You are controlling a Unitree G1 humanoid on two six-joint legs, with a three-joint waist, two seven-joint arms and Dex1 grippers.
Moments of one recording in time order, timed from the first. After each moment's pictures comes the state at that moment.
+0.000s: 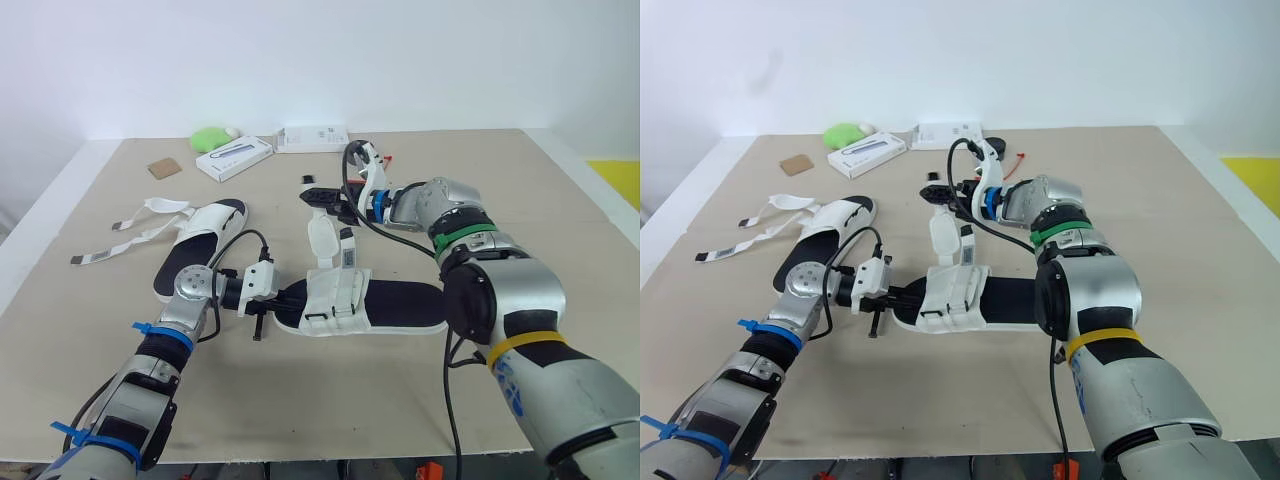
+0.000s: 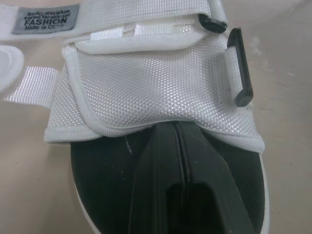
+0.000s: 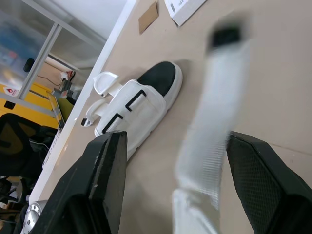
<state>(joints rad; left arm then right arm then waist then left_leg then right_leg) -0.66 0.36 -0.24 0.74 -0.18 -0.41 -1.42 -1.42 -0.23 -0.20 1.30 0.38 0.78 0.70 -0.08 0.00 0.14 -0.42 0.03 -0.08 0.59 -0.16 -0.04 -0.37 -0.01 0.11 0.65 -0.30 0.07</state>
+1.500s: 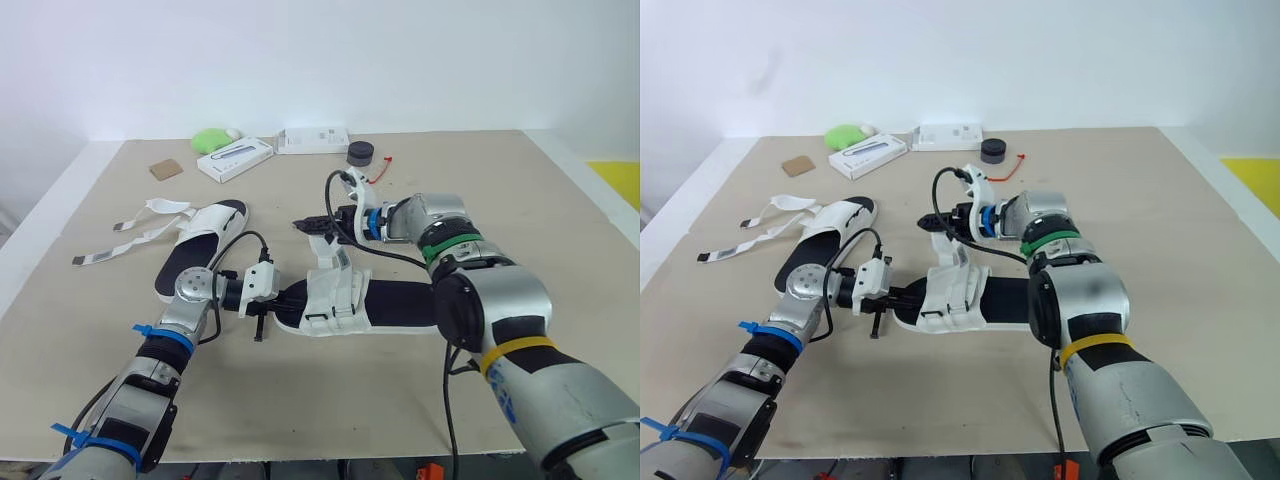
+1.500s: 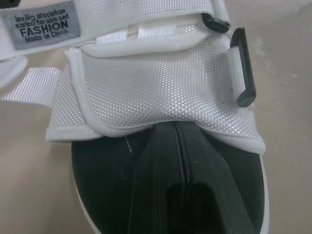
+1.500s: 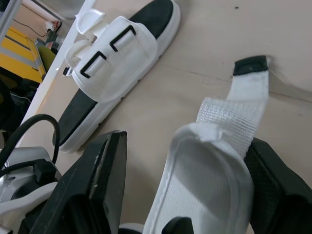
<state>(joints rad) -0.65 0.35 -0.24 0.74 -0.18 -0.41 -1.40 -1.38 -0.19 -0.14 1.29 0.19 0.78 0.84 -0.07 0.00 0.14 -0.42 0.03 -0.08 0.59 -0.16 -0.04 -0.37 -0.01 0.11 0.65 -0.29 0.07</state>
